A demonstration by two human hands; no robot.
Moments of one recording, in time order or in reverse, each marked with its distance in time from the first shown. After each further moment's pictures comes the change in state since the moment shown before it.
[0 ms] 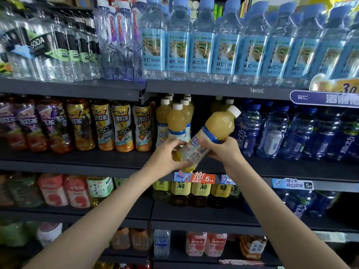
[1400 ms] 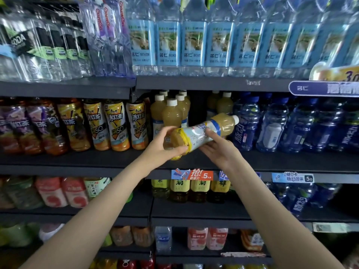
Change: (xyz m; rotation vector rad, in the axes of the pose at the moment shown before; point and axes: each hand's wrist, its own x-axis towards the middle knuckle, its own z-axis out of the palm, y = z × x) left_hand 0.012 -0.002 -0.008 -0.373 -0.061 -0.092; right_hand 0.015 0.011 -0.003 0.717 -0.083 0.286
